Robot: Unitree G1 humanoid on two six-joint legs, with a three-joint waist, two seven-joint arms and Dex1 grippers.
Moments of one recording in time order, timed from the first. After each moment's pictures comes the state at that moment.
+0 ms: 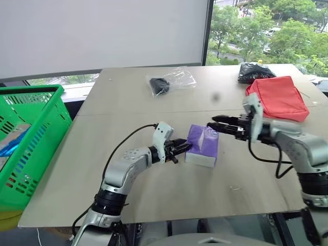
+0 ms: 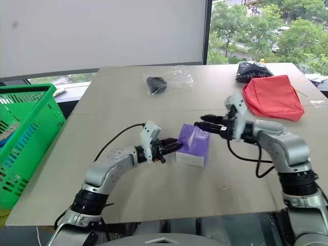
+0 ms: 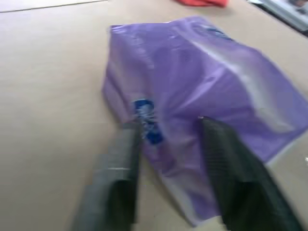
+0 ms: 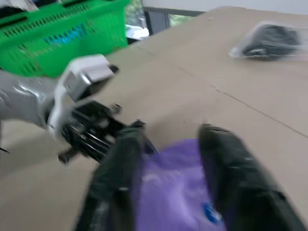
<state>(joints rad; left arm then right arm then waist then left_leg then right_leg) -0.25 0.32 -0.15 -0.16 -0.44 0.70 -0.62 -0.40 -0.65 -0.02 -0.17 0.60 0.71 0.93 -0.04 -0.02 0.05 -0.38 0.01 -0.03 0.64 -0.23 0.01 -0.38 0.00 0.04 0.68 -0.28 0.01</state>
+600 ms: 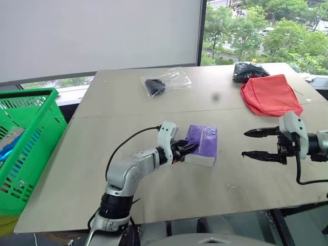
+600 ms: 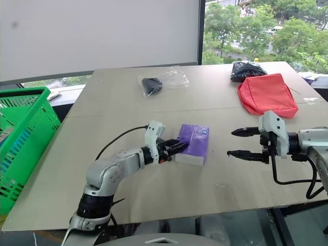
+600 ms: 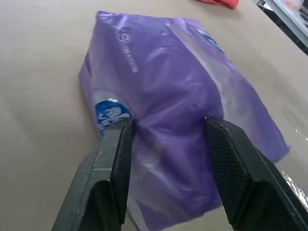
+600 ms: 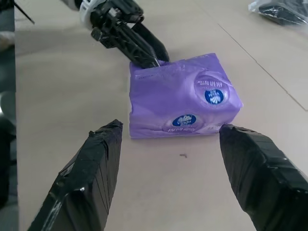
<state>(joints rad) -0.30 0.17 -0.11 -0.24 -0.53 1.05 -0.37 -0.17 -0.95 -0.12 -0.21 0.52 0.39 1.29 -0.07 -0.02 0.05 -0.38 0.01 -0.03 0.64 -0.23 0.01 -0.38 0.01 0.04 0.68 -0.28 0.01</state>
